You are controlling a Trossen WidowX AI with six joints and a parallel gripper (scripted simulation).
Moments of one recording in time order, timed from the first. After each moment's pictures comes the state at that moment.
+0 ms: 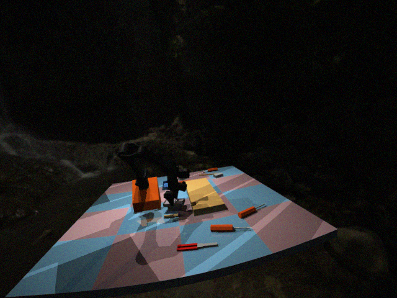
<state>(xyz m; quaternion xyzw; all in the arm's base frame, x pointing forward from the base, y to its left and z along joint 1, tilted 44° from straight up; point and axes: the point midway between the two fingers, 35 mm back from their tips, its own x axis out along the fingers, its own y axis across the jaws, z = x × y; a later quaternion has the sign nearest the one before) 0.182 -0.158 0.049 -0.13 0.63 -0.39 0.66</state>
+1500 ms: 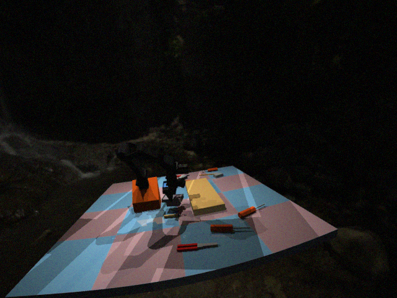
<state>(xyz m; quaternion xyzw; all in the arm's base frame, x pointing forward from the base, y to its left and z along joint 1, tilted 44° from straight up) 0.178 -0.137 0.063 -0.13 0.64 -0.39 0.65</state>
